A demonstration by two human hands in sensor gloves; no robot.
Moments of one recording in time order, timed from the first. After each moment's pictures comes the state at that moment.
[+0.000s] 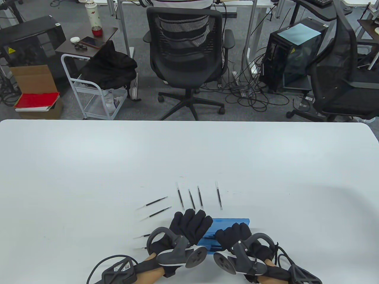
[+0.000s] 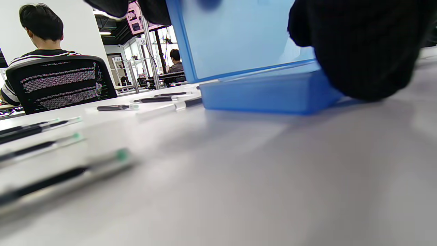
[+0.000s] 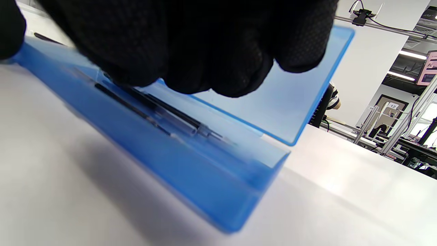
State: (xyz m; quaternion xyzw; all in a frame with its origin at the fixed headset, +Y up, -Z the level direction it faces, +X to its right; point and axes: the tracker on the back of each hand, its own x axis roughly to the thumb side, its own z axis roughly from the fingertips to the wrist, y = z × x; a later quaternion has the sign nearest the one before) left_hand -0.046 -0.751 -0.264 0.02 -0.34 -0.09 0.94; right_hand 0.113 -0.730 -0.247 -0.29 0.07 -0.94 0.14
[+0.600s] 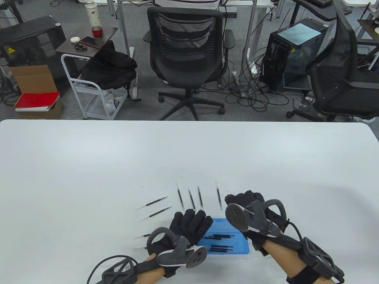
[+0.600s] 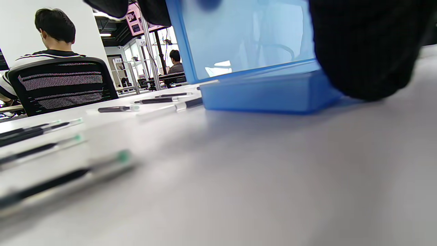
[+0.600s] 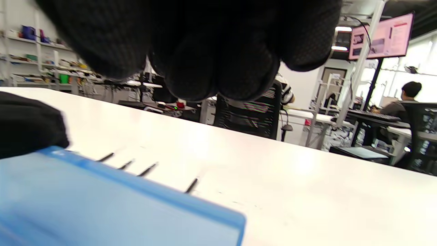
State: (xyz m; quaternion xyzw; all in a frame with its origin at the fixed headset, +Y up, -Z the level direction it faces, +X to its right) left_hand -0.045 -0.750 -0.264 0.02 -0.33 -0.09 0.94; right_hand 0.134 -0.641 -0.324 -0.17 0.05 -0.98 0.05
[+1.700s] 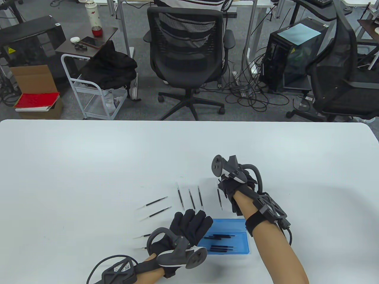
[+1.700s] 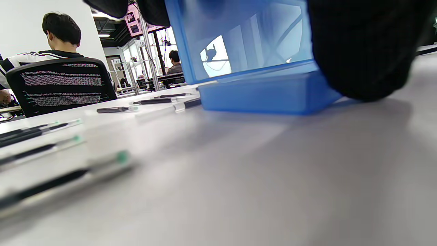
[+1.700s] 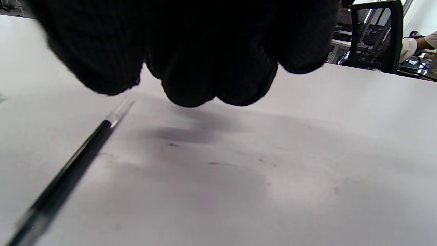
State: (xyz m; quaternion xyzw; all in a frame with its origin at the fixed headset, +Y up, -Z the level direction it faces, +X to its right) left_hand -0.045 -0.750 -0.262 0.03 -0.34 -0.10 0.94; right_hand 0.111 -0.724 -0.478 -0.03 -0.11 -0.99 0.06
